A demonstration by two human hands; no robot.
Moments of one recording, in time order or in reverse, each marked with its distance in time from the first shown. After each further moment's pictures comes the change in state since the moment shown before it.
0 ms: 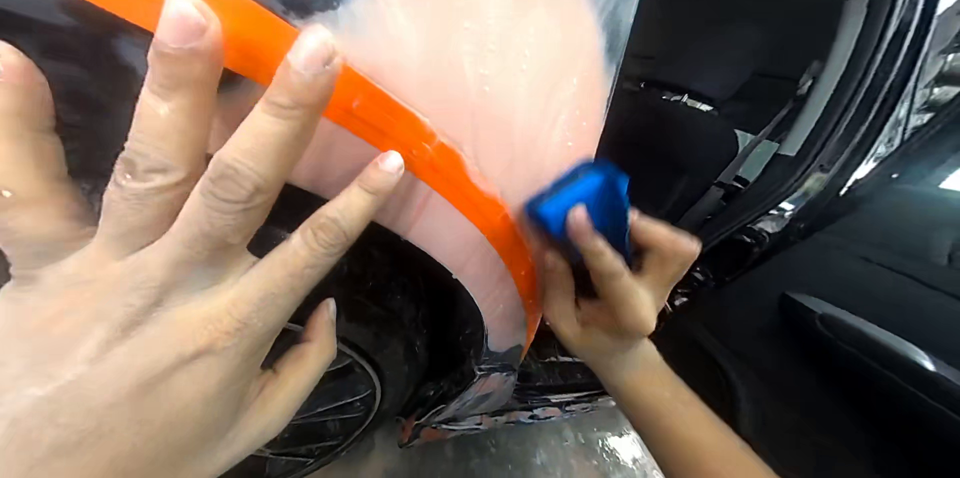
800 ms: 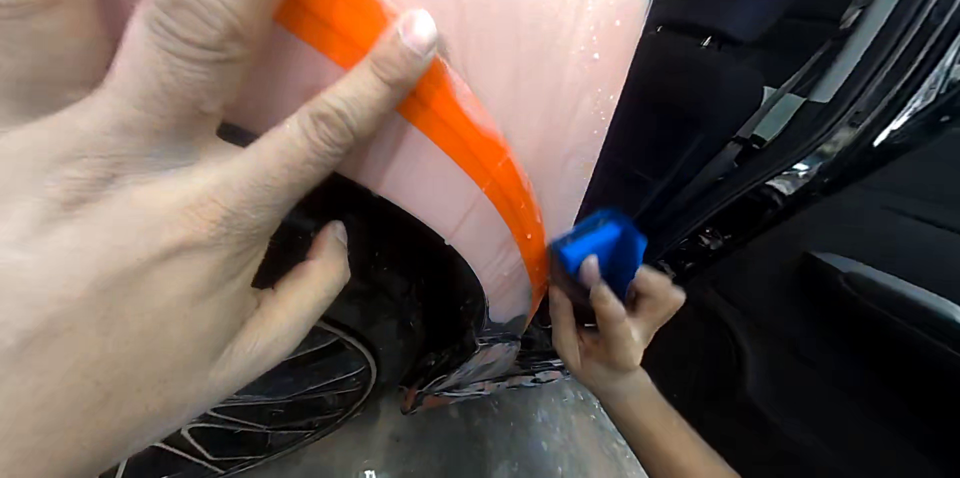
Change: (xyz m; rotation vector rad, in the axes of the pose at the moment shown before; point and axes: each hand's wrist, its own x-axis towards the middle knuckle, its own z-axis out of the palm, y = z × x) left_hand 0.024 -0.001 0.017 -0.061 -0.107 0.010; right_hand -0.111 0.008 -0.024 -0.075 -0.079 0.129
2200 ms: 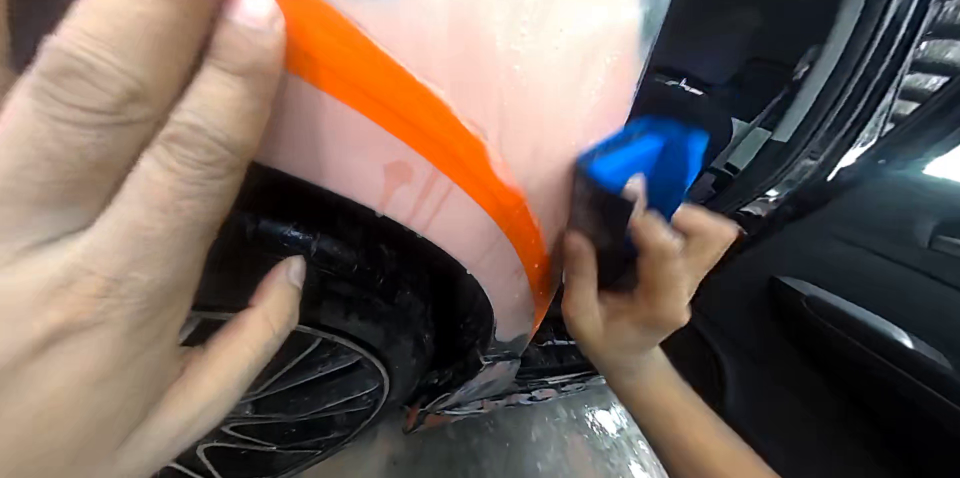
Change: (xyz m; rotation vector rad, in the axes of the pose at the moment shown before) left_hand -0.035 -0.023 -0.022 -0.041 0.098 -0.135; right_hand 0.109 -0.035 0.010 0.082 0.086 -0.020
